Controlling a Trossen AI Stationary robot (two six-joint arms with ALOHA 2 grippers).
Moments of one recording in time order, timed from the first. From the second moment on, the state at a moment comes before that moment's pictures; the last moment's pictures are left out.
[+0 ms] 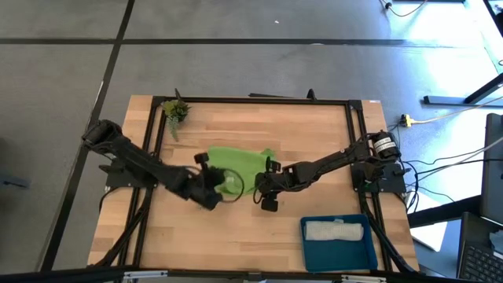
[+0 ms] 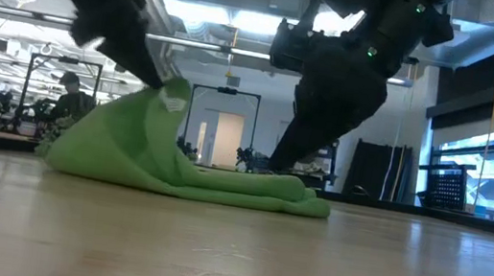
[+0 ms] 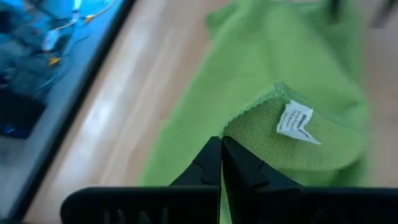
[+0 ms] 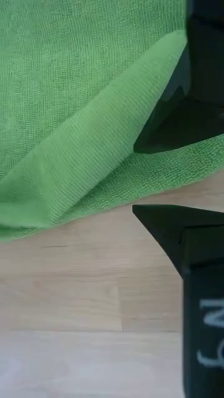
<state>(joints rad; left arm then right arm) -0.42 1.48 0.89 -0.59 -0.83 -0.51 0.21 1.86 1.13 -0.27 0.19 0.28</state>
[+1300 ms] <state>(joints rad) 0.01 1.48 0.81 -0.51 -0.87 -0.43 0.20 1.94 1.12 -0.08 0.40 0.04</state>
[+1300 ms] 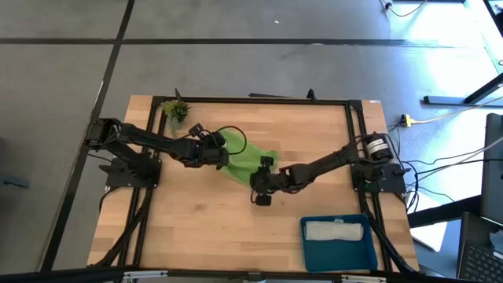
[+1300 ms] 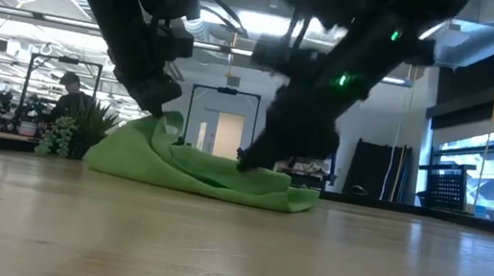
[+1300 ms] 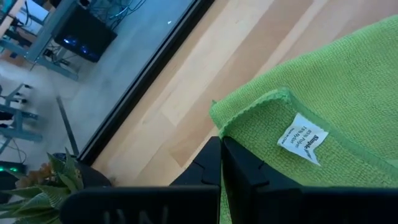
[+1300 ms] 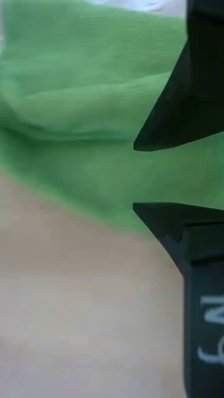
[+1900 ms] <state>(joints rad) 0.01 1.49 0.81 -0.51 -0.82 -0.43 0.06 1.97 1.12 -0.11 0.59 0.10</state>
